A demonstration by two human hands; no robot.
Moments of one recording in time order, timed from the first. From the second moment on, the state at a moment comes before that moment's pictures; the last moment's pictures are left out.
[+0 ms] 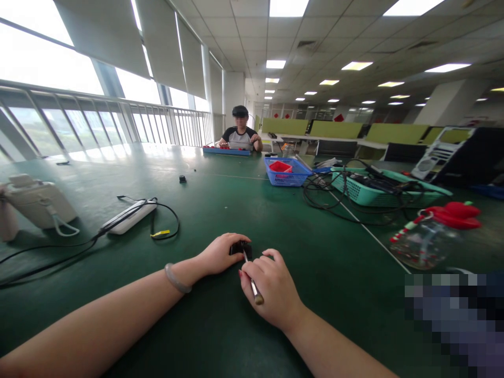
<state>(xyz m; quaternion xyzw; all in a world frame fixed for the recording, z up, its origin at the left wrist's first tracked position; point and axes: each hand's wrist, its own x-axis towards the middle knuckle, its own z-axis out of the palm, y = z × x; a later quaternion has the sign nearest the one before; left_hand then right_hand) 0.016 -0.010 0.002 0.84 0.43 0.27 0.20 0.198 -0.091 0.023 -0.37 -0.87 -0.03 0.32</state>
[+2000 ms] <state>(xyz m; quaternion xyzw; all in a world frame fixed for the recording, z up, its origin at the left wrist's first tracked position) 0.017 -0.016 0.005 0.89 0.37 0.22 0.14 0.205 -0.084 0.024 -0.42 -0.81 0.05 0.40</state>
